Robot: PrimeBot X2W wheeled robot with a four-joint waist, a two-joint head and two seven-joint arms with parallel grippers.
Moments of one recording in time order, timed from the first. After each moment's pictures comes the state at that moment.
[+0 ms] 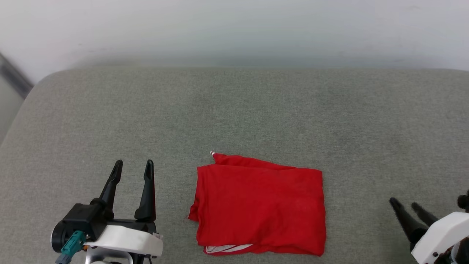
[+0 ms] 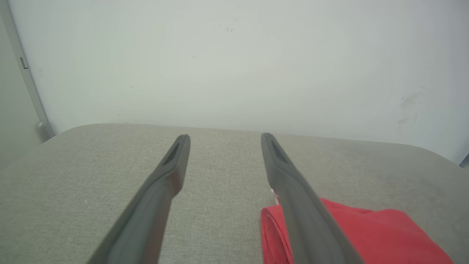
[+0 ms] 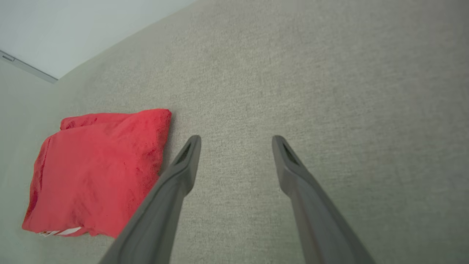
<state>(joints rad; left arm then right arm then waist) 0.00 0.26 -0.20 -0.05 -0.41 0.09 -0.26 0.04 -0.16 -0.19 -0.03 0.54 0.13 0.48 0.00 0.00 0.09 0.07</state>
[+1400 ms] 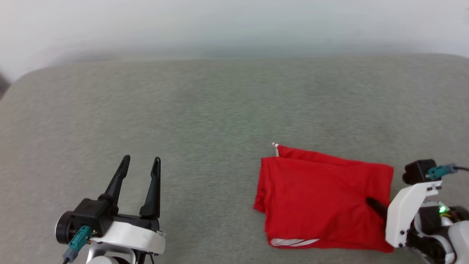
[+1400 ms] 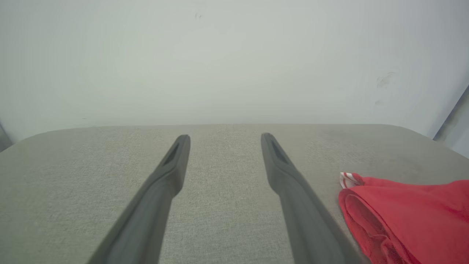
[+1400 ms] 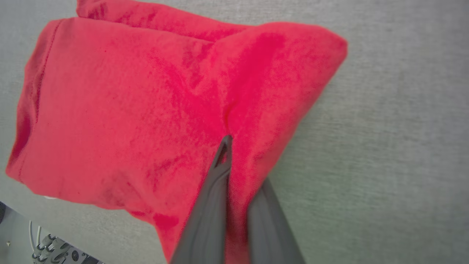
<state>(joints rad) -0.04 0.18 -0.12 0.02 -0.29 -0.05 -0.26 -0.20 -0.35 0.17 0.25 0.61 0.13 0.60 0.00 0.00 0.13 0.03</state>
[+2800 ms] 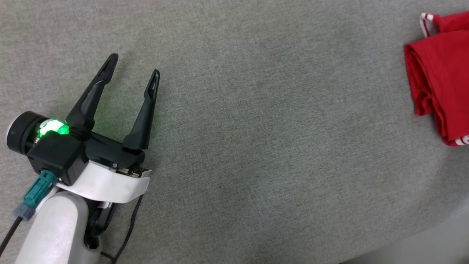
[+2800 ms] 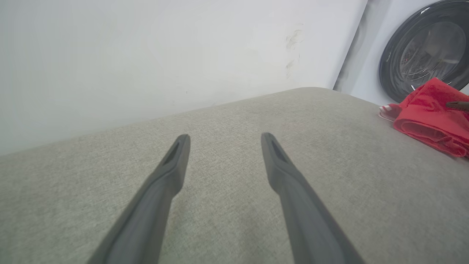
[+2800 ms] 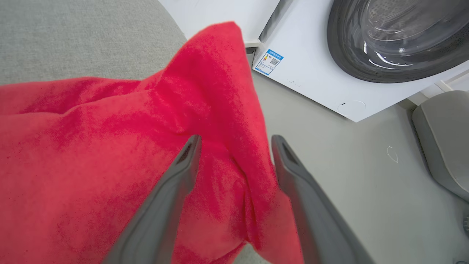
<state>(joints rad) -0.33 0.37 -0.18 -0.25 -0.27 -0.11 -0.15 -0.76 -0.28 -0.50 0.61 -0.17 0.13 0.11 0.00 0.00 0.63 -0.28</state>
